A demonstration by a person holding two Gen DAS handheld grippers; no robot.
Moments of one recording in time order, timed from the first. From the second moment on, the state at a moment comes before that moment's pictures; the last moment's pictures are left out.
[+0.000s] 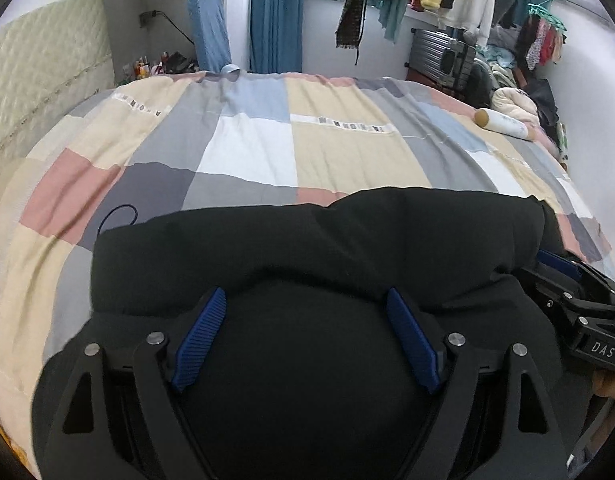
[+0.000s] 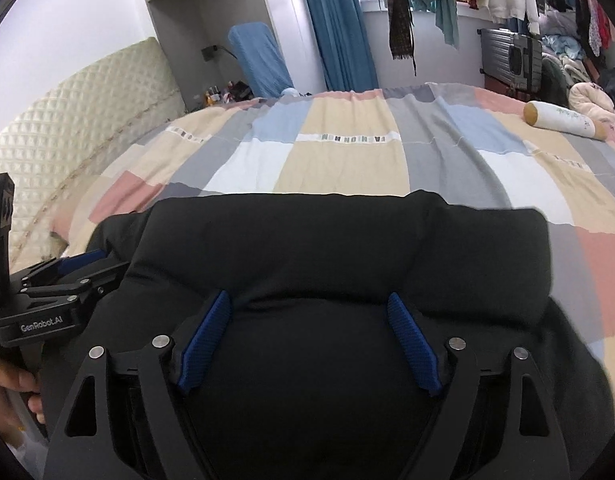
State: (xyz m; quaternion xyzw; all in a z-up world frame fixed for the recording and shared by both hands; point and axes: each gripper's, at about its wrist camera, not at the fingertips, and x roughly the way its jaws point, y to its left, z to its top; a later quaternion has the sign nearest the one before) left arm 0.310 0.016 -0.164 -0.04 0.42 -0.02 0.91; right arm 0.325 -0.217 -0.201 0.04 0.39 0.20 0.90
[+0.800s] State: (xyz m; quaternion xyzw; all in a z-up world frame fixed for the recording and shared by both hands) left arm 0.249 0.102 -0.170 -0.07 0.40 0.01 0.91; right arm 0.296 -0.312 -0.200 0.01 0.36 0.16 0.92
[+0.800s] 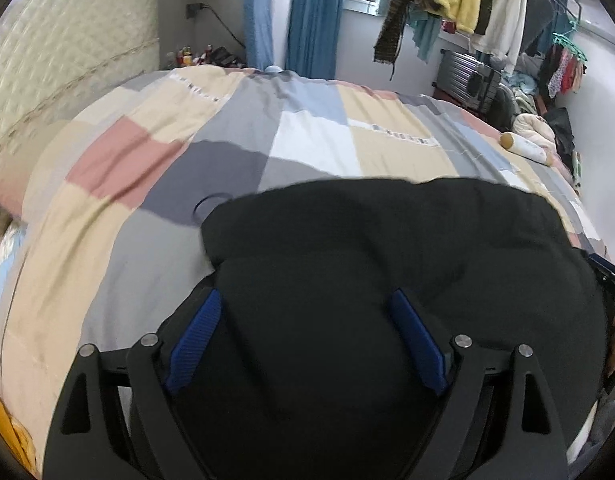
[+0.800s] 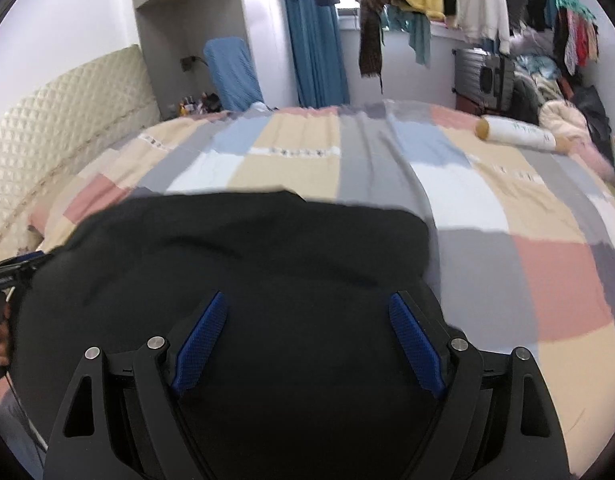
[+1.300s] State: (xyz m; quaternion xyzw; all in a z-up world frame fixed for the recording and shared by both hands) left arm 0.196 0.137 -0.165 -0.11 0.38 -0.03 0.92; right arm 0.269 -0.367 -0.208 0.12 0.38 0.21 0.89
